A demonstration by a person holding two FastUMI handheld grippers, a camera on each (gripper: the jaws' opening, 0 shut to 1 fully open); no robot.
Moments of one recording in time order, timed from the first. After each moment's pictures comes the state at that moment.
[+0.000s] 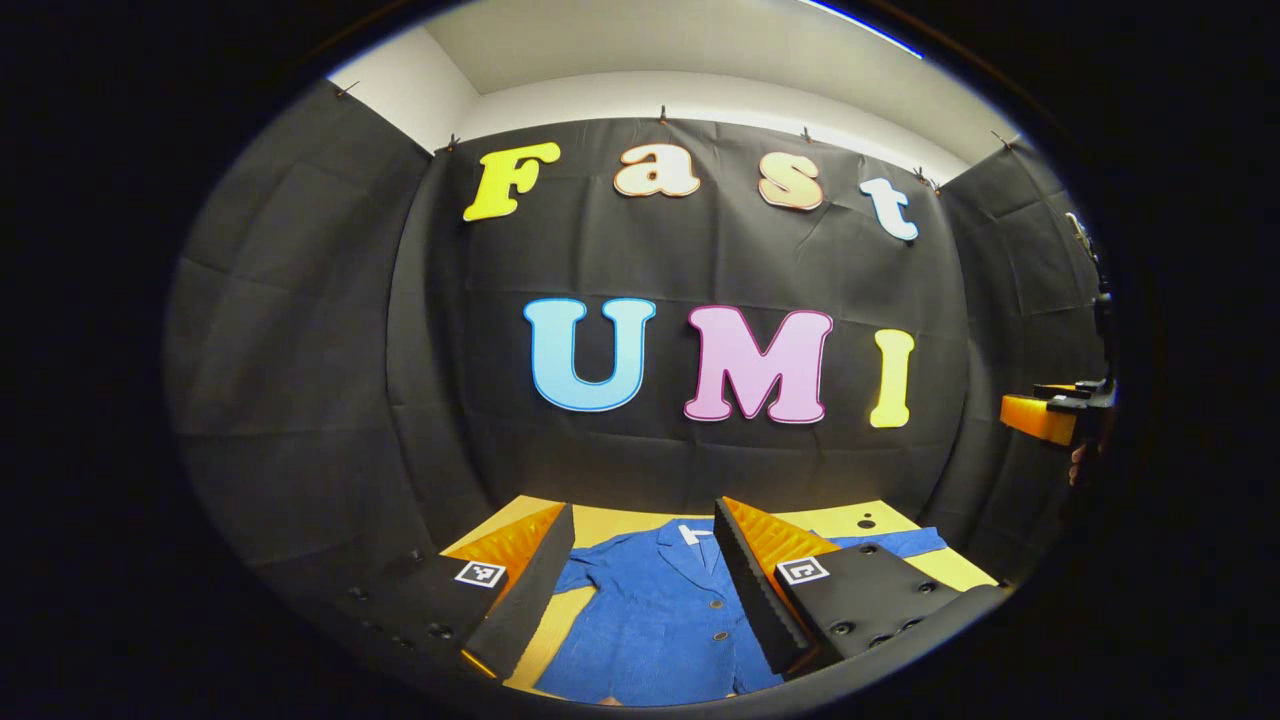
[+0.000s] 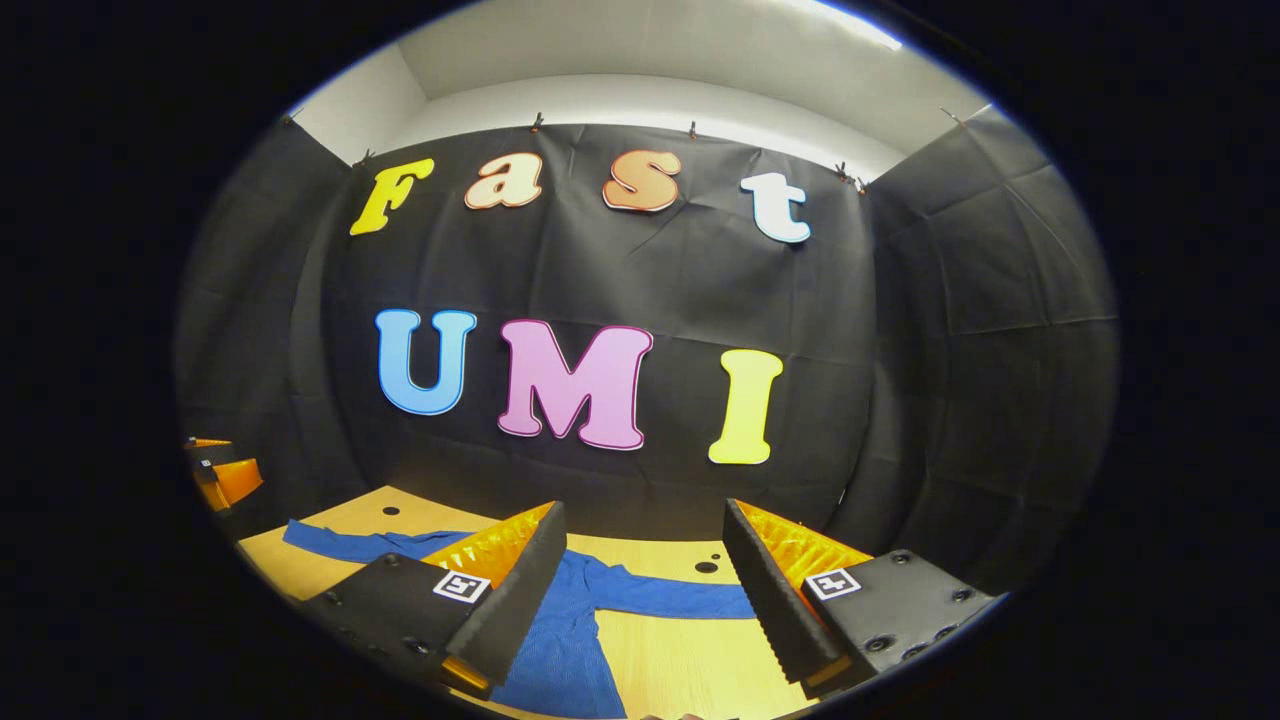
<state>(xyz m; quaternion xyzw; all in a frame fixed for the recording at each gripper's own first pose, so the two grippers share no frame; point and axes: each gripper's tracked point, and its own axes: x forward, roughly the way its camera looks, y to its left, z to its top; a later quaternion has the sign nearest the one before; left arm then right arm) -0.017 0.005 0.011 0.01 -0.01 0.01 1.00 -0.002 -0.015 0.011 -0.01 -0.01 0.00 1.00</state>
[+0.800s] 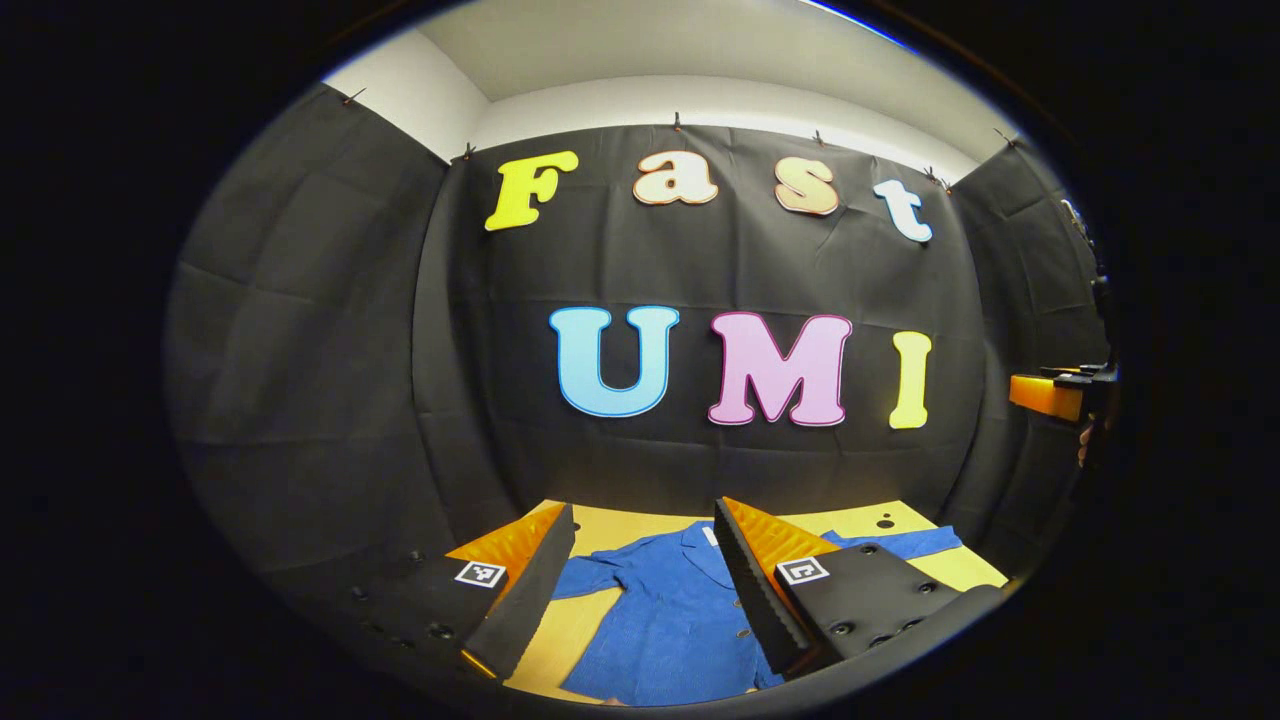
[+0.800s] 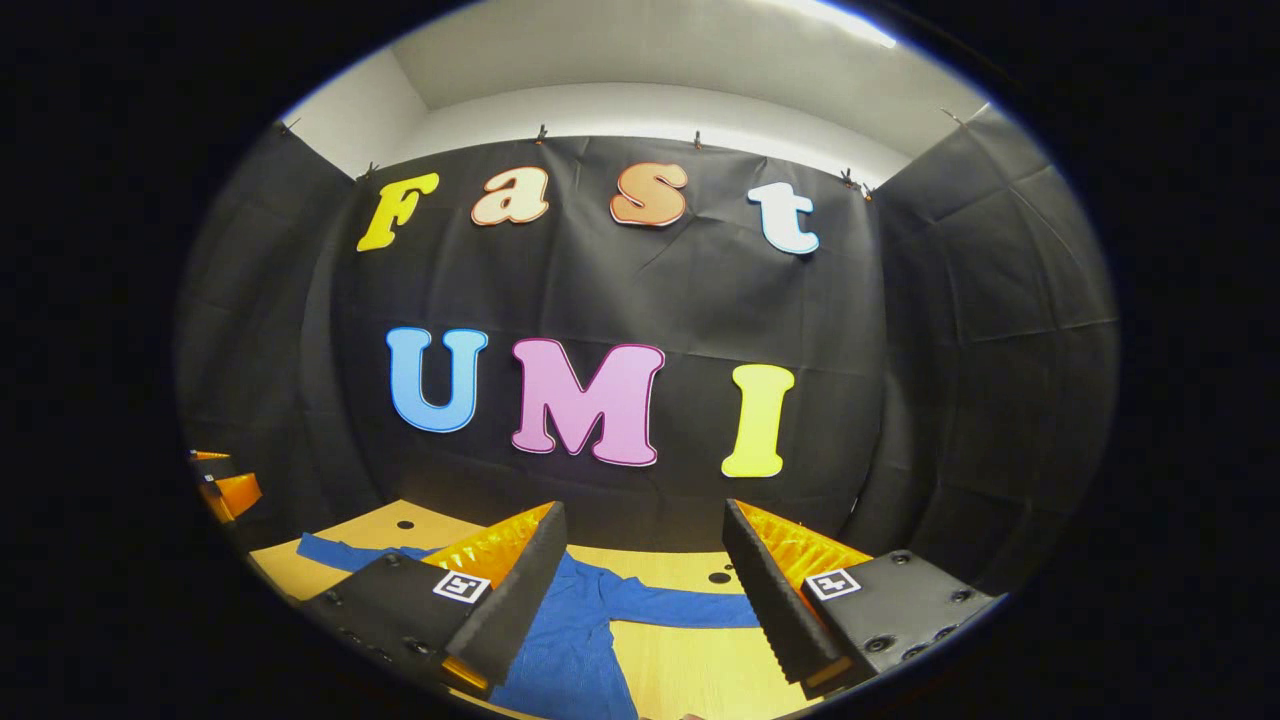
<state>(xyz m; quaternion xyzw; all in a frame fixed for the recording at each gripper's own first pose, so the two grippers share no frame) -0.027 0.025 0.021 0.02 -0.02 0.03 1.00 -0.002 -0.005 0.034 0.00 -0.02 0.01 1.00</state>
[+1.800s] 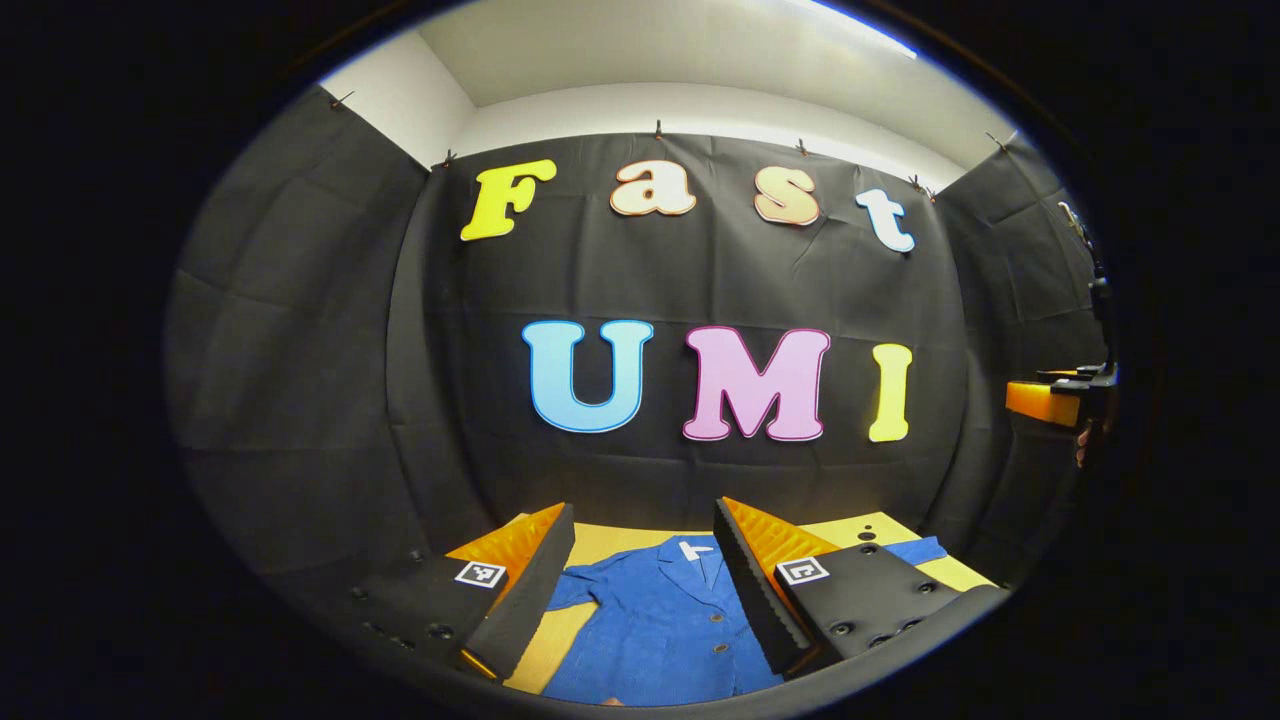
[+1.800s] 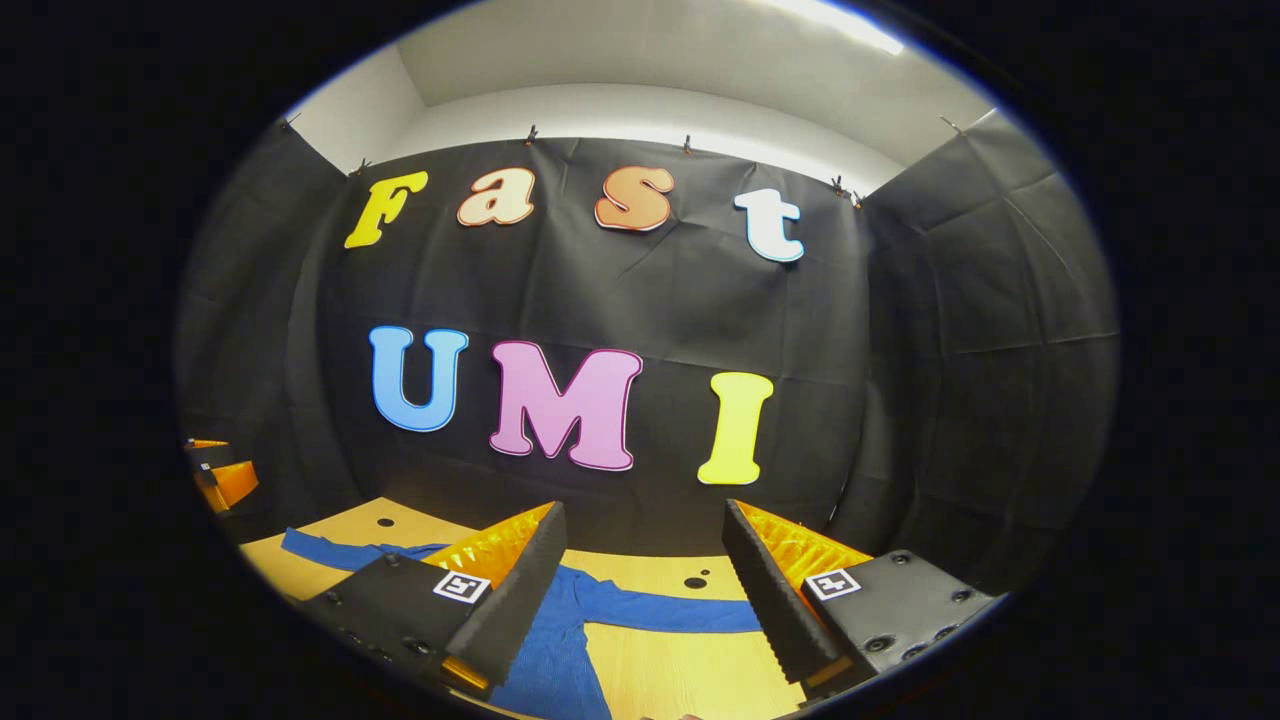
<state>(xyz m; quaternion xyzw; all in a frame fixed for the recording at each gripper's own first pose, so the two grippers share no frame) -0.015 0.003 0.036 0.02 -0.03 0.01 1.00 0.000 -0.033 0.047 -0.02 -0.03 -0.01 1.00</state>
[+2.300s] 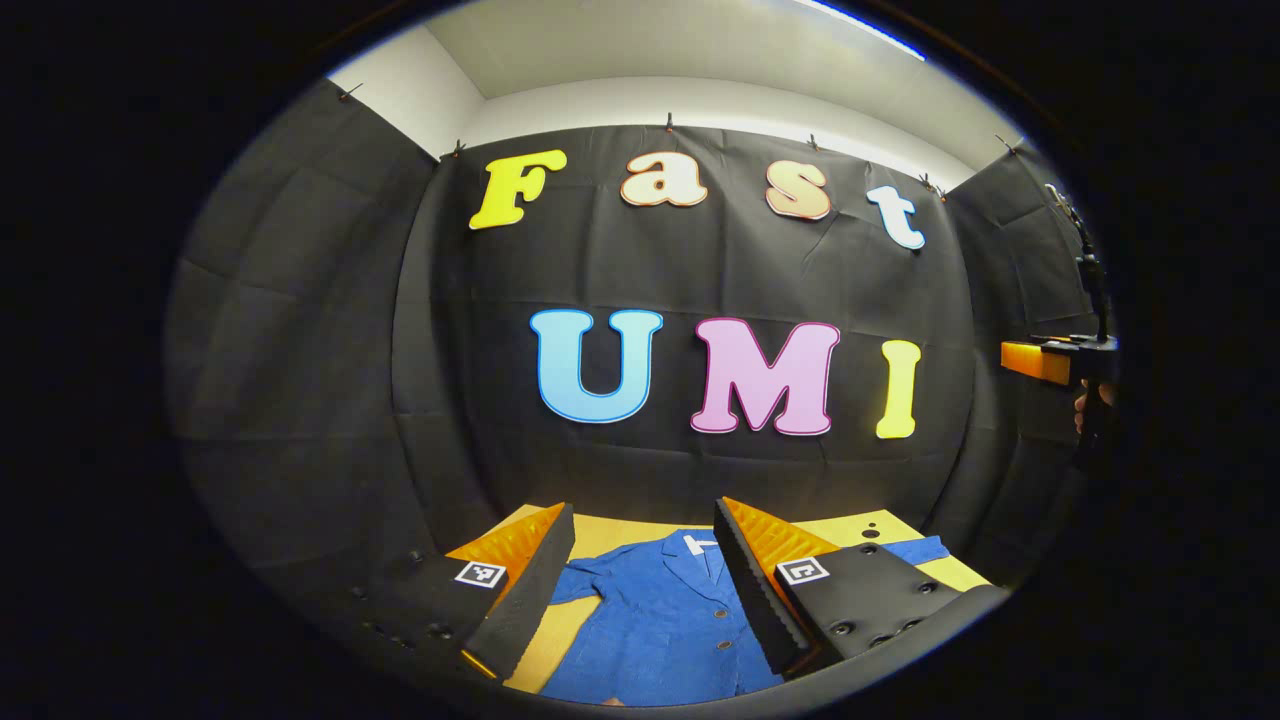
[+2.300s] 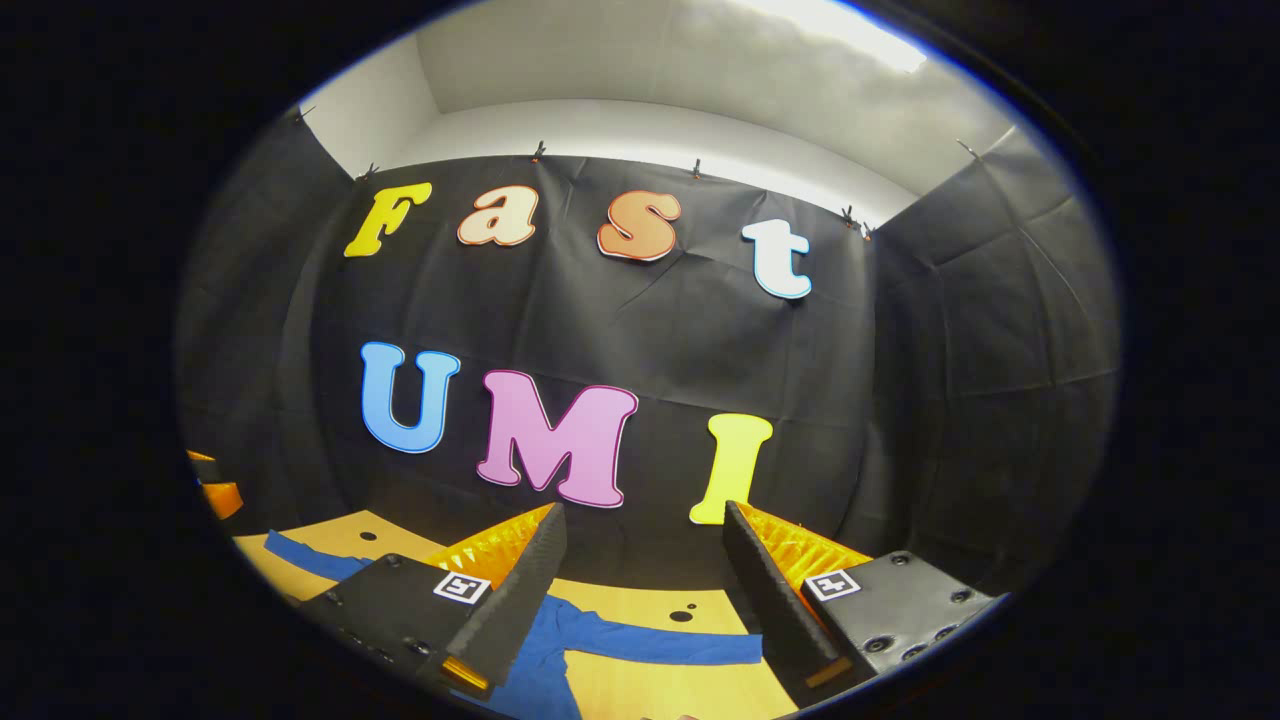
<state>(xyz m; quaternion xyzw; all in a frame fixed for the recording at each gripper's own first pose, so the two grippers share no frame) -0.006 0.006 0.023 0.00 -0.02 0.01 1.00 0.045 -0.045 0.088 -0.05 -0.07 -0.01 1.00</state>
